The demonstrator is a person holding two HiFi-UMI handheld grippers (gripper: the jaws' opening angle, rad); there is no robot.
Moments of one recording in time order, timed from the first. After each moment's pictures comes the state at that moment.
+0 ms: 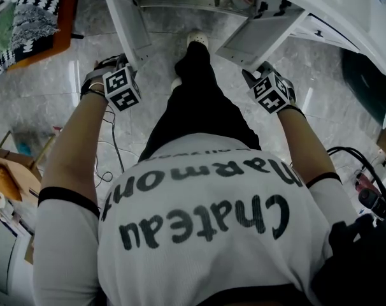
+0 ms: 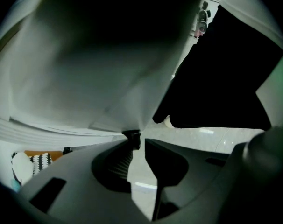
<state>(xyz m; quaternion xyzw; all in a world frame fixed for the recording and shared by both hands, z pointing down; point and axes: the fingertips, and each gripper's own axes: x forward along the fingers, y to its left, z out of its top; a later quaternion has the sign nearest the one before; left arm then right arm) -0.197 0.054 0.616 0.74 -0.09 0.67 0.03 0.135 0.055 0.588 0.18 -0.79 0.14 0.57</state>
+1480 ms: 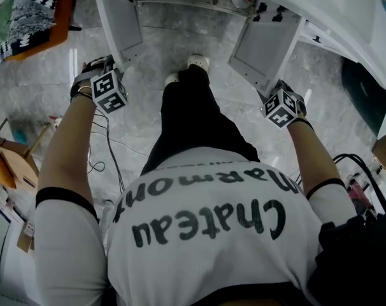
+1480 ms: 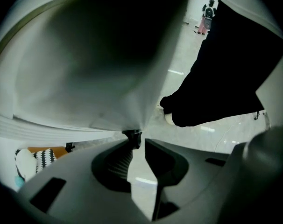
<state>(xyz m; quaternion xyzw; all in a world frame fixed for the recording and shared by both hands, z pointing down) -0.205 0.054 0.609 0.72 -0.10 0.69 0.02 0.229 0.089 0.599 0.10 -0.76 0.12 0.63</state>
